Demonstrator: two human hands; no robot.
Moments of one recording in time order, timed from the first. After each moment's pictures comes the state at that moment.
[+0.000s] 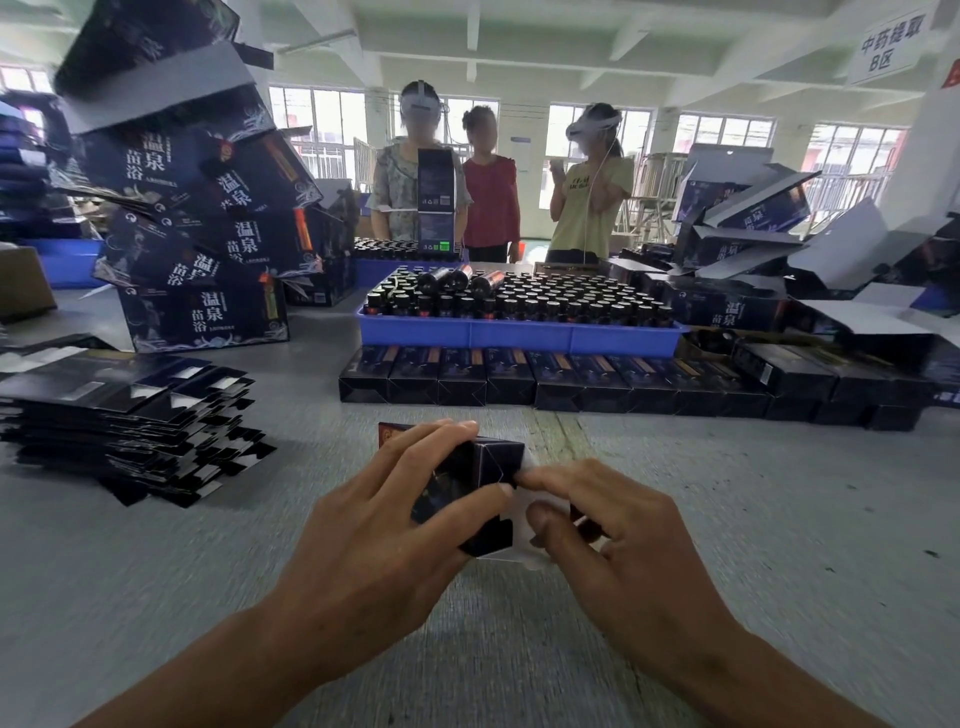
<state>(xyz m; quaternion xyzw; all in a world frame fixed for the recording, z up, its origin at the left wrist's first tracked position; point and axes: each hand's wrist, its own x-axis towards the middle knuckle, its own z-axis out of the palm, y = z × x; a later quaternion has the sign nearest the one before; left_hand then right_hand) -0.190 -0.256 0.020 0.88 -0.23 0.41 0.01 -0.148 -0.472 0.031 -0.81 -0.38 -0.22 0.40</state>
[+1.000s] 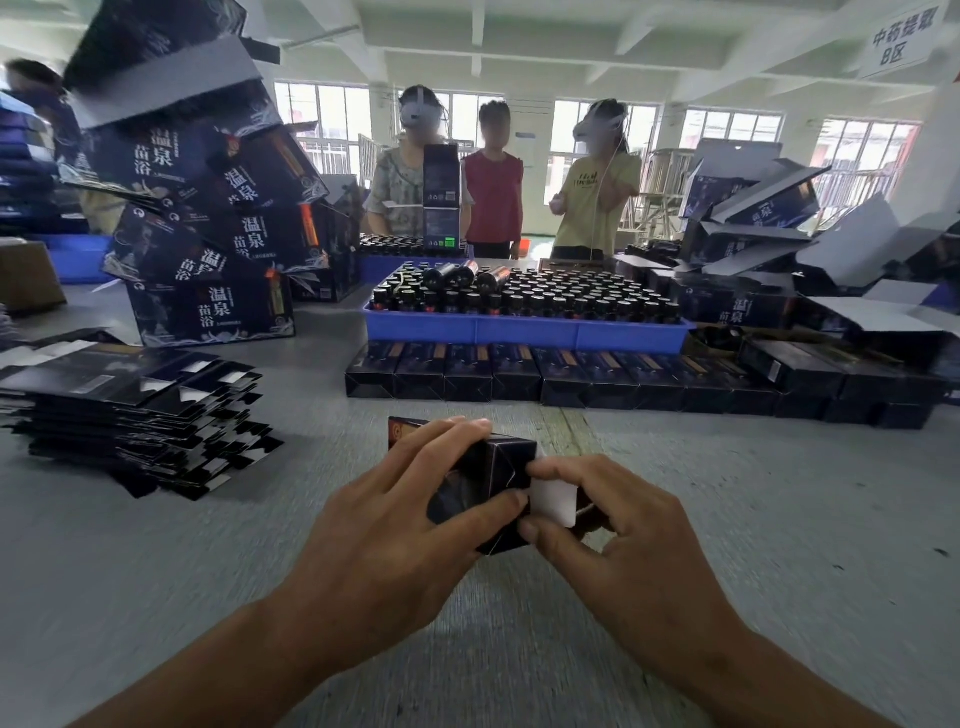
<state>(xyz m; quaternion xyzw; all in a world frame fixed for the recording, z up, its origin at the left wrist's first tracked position) -0.194 -0.256 0.023 0.88 -0.24 0.40 -0.03 -0.151 -0.470 0.029 -0.80 -0.37 -0.24 0.40</state>
